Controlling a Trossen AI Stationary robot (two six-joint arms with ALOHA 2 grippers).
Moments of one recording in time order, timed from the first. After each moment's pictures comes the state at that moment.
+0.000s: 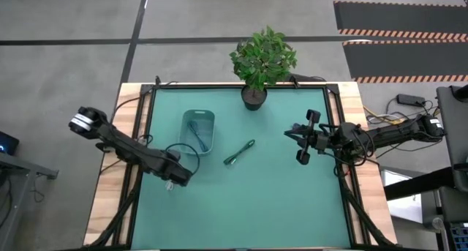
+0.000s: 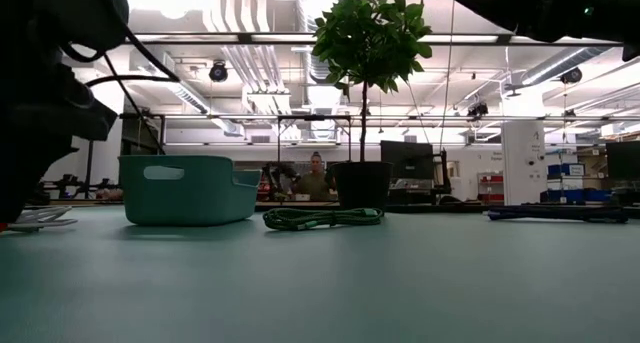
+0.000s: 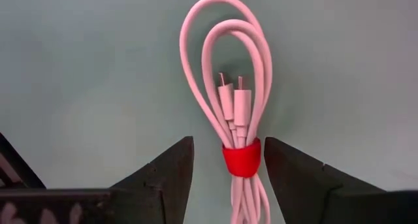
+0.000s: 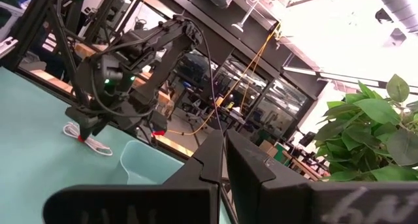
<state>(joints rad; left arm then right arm) -0.43 1.41 0.72 -0.92 0.01 -1.66 0.07 0.75 0.21 0.76 0.13 -0.65</state>
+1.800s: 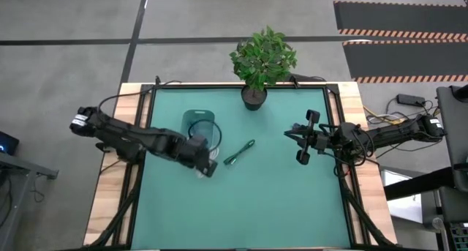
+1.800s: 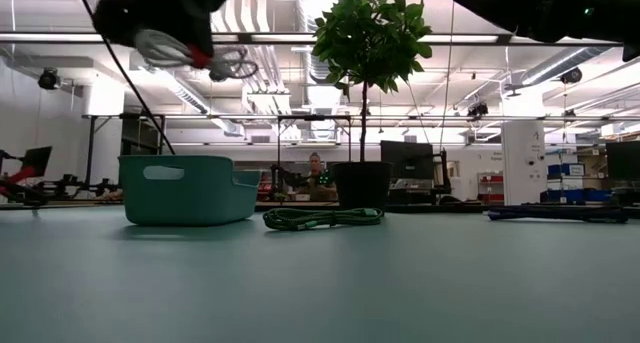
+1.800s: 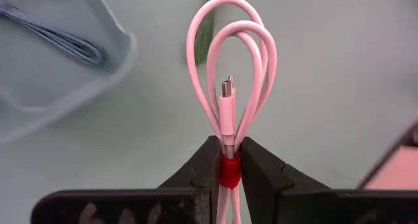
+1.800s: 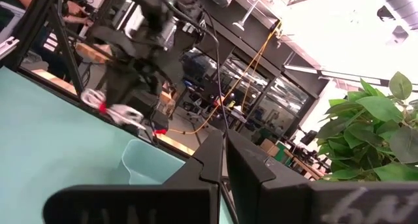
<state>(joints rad) -0.26 1.41 1.25 -0.93 -0.17 -1.27 0.07 0.75 0.21 0.75 0.13 -0.64</state>
